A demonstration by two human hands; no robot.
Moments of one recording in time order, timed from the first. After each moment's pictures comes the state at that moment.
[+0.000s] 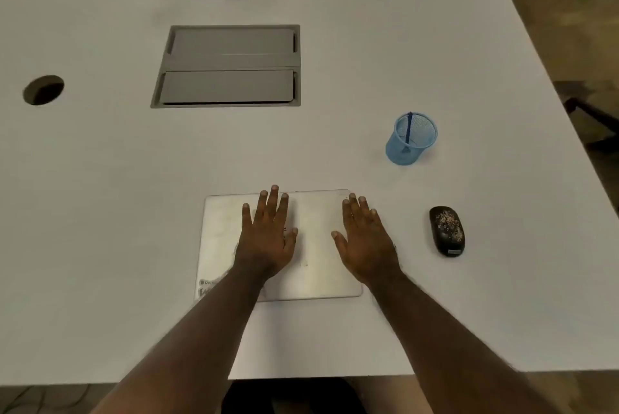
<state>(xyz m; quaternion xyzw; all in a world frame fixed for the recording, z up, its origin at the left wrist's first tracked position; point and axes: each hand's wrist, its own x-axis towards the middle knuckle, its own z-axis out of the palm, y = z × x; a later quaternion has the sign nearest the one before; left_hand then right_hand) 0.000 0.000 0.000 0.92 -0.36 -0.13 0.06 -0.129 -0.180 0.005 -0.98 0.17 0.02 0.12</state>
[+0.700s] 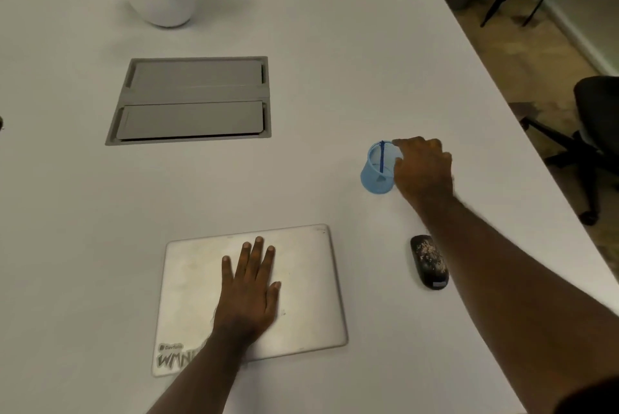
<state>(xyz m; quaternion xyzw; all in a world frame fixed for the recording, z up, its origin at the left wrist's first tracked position) -0.013 0.000 -0.050 0.91 -0.39 -0.11 0.09 -0.049 -0.361 0.090 -0.94 0.35 -0.05 0.01</state>
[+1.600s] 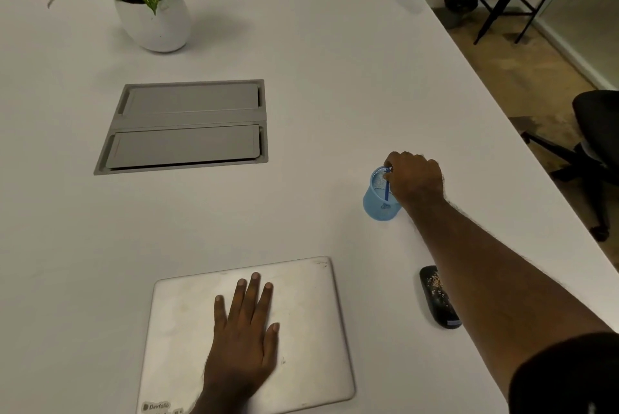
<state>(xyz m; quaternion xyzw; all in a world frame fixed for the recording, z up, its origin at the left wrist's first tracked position) -0.012 0.000 -0.056 0.91 -0.38 -0.09 0.12 -0.001 -0.411 0.045 -0.95 0.32 -0.02 -0.05</state>
